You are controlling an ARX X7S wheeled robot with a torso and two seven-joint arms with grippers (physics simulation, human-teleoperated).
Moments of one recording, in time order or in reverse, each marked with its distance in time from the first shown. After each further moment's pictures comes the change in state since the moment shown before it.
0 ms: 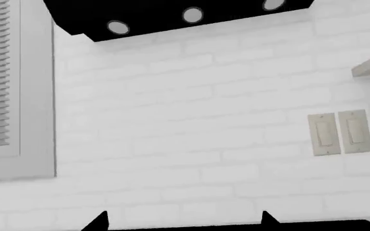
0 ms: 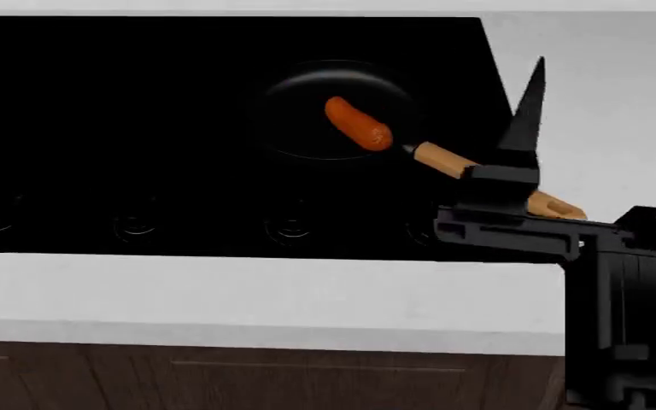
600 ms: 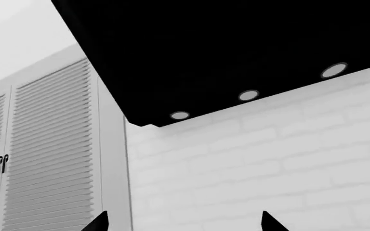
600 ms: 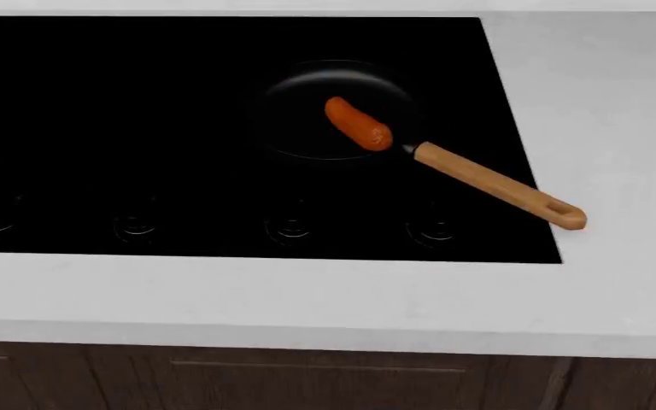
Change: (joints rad) left arm -1.007 -0.351 0.177 -0.145 -0.794 -0.380 -0.503; right arm 0.863 0.191 -0.130 0.229 0.530 0.291 0.342
